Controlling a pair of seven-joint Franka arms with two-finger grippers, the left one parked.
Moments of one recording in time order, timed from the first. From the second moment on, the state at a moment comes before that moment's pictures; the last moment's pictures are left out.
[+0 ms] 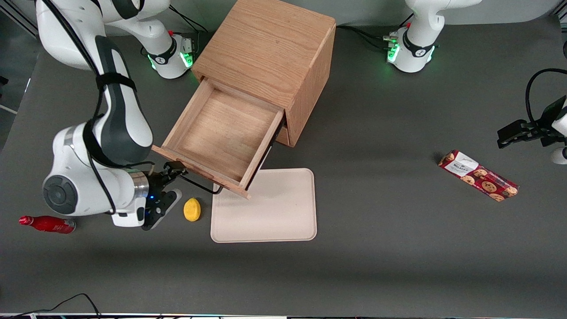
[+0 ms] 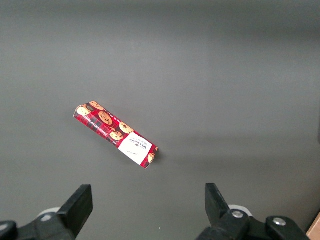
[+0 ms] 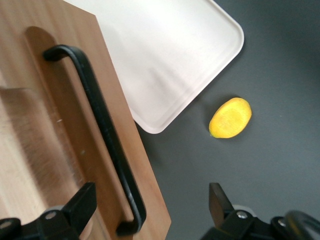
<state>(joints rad) 0.31 0.59 -0.14 -1.22 0.28 1.53 -0.61</state>
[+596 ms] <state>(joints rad) 0.31 0.46 -0.14 -1.23 0.26 1.52 -0.62</state>
